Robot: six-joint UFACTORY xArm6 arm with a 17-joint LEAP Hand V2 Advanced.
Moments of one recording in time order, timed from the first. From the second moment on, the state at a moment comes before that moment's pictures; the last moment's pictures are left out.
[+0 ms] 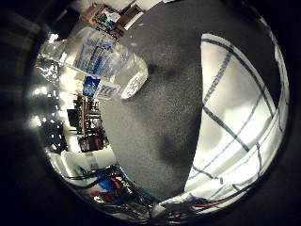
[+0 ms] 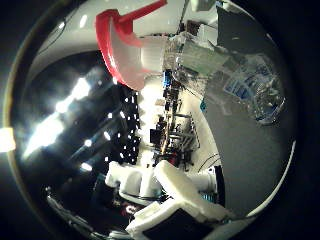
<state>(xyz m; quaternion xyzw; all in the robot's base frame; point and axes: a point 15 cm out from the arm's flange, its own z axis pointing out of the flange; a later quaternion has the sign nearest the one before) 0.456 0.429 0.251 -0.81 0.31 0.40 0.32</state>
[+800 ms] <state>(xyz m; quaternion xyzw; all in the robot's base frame) 0.466 0.322 0.339 -0.84 0.34 0.31 0.29</state>
